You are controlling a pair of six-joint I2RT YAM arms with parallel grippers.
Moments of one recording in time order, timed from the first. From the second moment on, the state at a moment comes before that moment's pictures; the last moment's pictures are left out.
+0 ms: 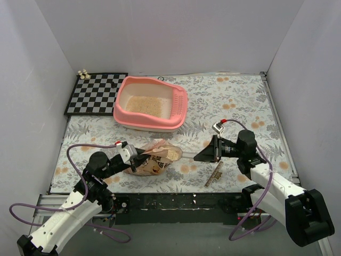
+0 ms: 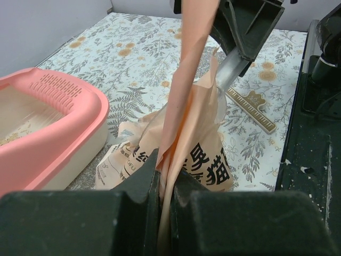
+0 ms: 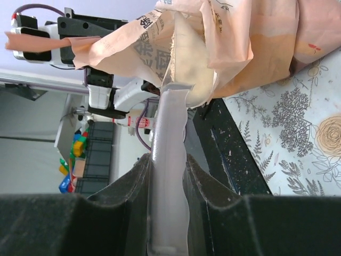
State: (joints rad) left arm -0.62 0.34 0.30 0.06 0.48 0.10; right arm 0.37 0.97 0.30 0.45 -1.12 1.06
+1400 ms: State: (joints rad) left arm -0.62 0.20 0.26 0.07 0.19 0.12; right arm 0.37 0.90 0.33 0.63 -0.84 1.44
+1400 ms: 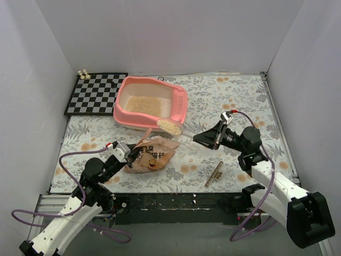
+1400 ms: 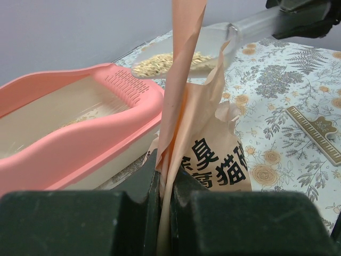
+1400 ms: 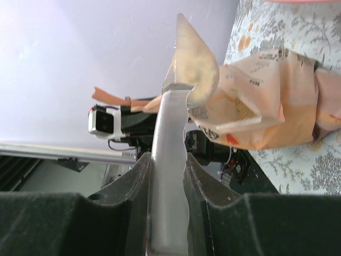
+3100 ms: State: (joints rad) left arm -0.62 0.24 0.26 0.09 0.11 0.10; right arm 0.67 1.90 2.06 -1.05 -0.01 0.23
